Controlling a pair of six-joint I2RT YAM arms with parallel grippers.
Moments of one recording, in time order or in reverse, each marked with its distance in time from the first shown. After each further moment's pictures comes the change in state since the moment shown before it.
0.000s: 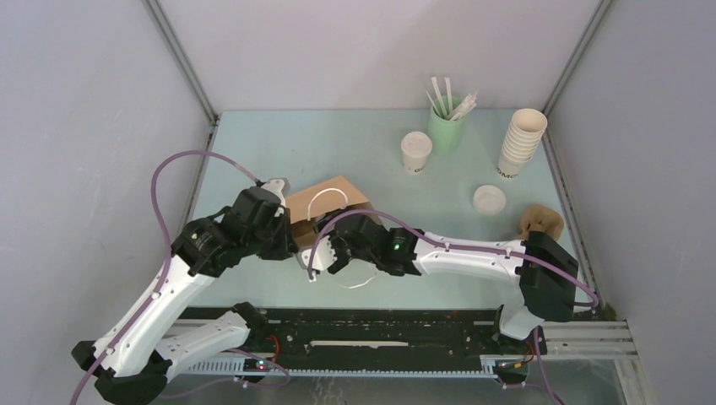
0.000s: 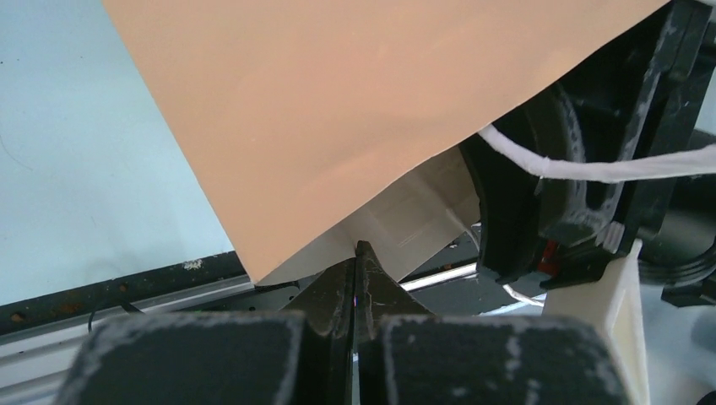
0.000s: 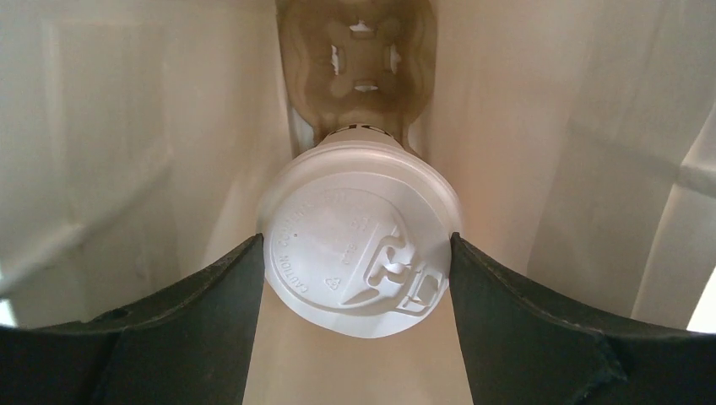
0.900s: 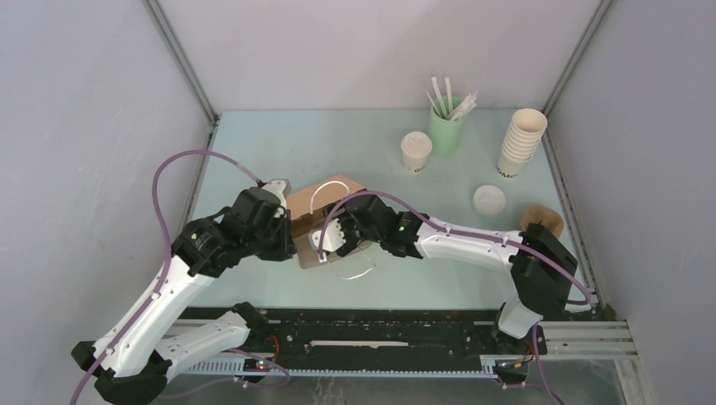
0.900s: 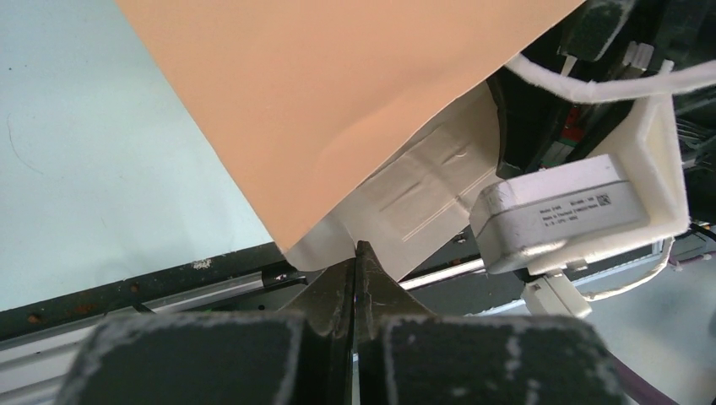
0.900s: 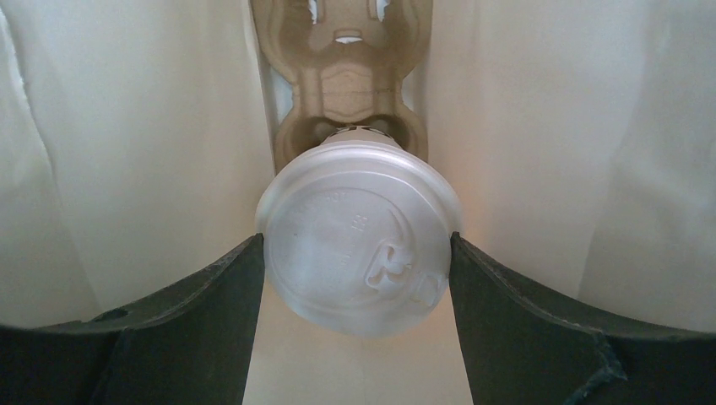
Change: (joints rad) left arm 0.000 -0.002 0.000 -0.008 0.004 0.035; right arm -0.148 0.023 0.000 0.015 -0.127 -0.079
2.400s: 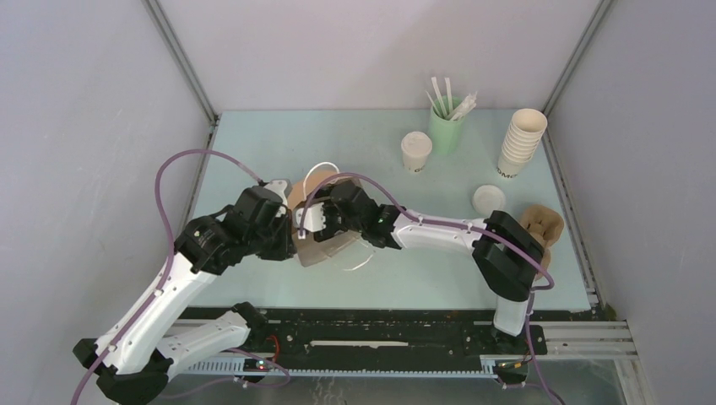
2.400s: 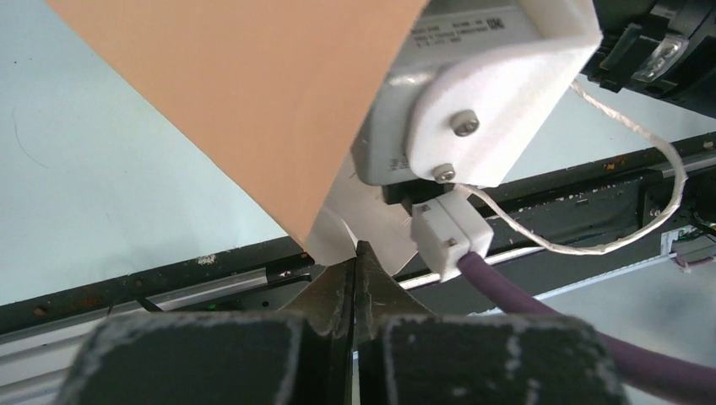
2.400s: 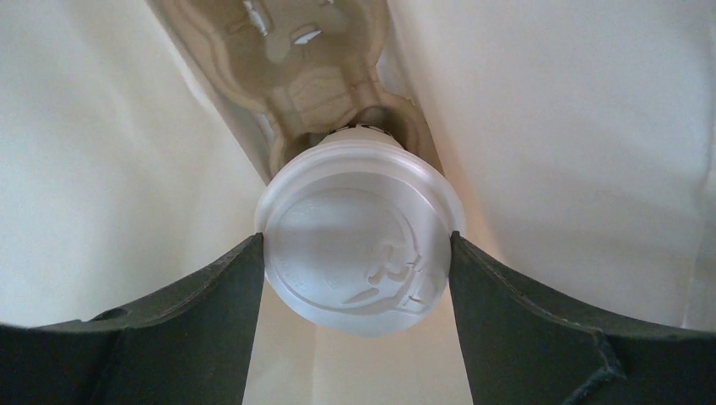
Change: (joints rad) left arm 0.001 0.015 0.001 -0.009 -0.002 0.002; right arm -0.033 0.197 0.119 0.171 -0.029 0.195
